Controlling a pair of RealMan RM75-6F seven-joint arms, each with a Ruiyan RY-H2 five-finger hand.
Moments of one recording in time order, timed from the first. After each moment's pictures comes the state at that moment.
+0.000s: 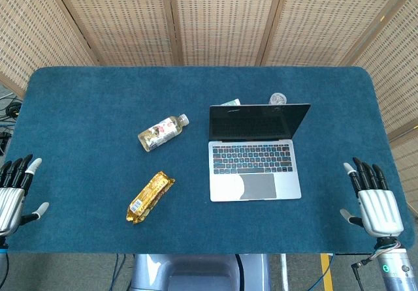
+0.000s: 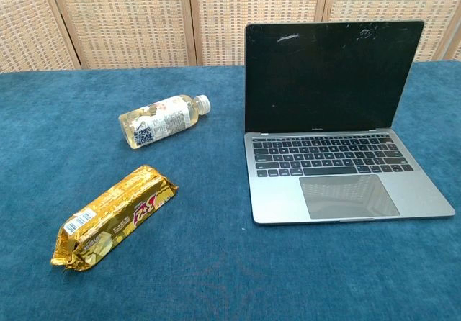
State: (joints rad) left arm -0.09 -1.11 -0.03 -1.66 1.50 1.48 0.17; right arm 0.12 -1.12 0.09 -1.72 -1.48 1.43 -0.24
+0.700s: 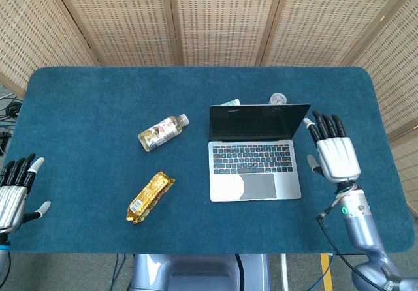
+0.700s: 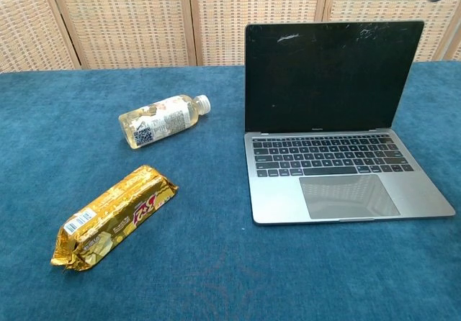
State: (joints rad) left arm -0.10 -1.12 -0.03 -1.65 1.48 1.45 0.15; right arm 0.45 -1.19 0.31 -1.79 -1.18 1.17 -0.53
